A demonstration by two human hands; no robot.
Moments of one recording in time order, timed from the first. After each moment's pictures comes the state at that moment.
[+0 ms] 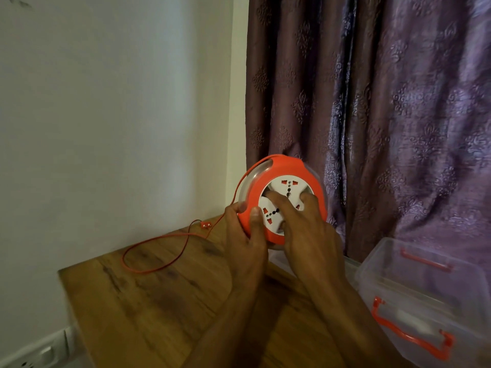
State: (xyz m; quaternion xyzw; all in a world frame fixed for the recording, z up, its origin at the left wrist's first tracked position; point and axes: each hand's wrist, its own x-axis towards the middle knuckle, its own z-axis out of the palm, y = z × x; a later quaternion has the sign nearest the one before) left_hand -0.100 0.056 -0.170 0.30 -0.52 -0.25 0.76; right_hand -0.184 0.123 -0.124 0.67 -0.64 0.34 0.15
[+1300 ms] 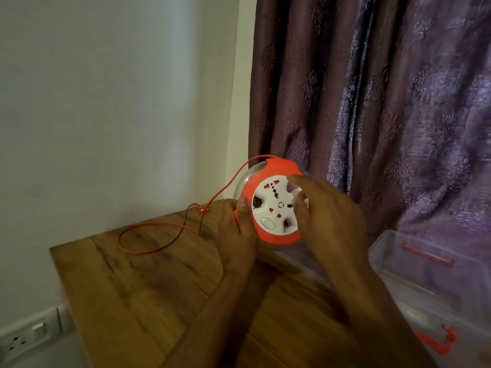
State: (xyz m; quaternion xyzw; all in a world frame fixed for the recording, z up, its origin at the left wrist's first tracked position) left_hand -0.094 0.037 -0.187 0.39 -0.51 -0.18 0.75; right_hand -0.202 0.121 -0.114 0.65 -0.62 0.38 0.21
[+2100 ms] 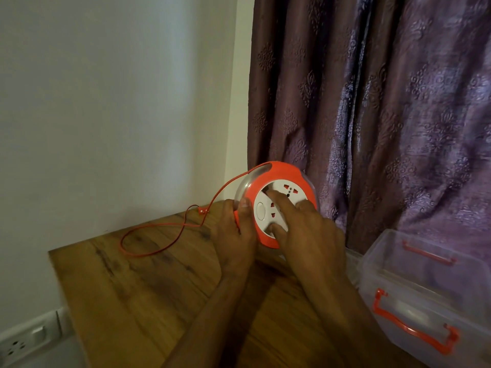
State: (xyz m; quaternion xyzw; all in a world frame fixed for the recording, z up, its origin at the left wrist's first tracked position) left_hand -0.088 0.042 -0.186 0.40 -0.53 -0.14 0.74; right_hand -0.190 0.106 -0.145 0.66 -0.66 0.28 0.23
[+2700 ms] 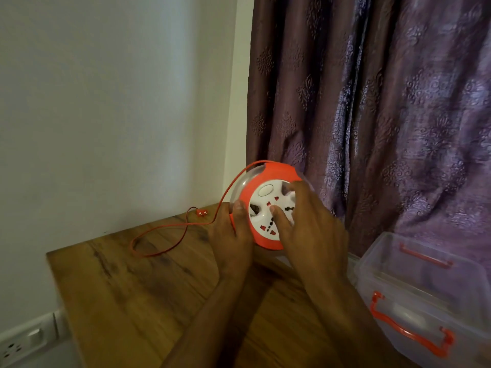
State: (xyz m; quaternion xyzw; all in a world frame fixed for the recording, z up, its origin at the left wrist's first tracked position) left_hand -0.089 0.034 -0.191 0.38 -0.50 -0.15 0.76; right_hand -0.187 0.113 -0.135 0.62 -0.62 0.42 0.23
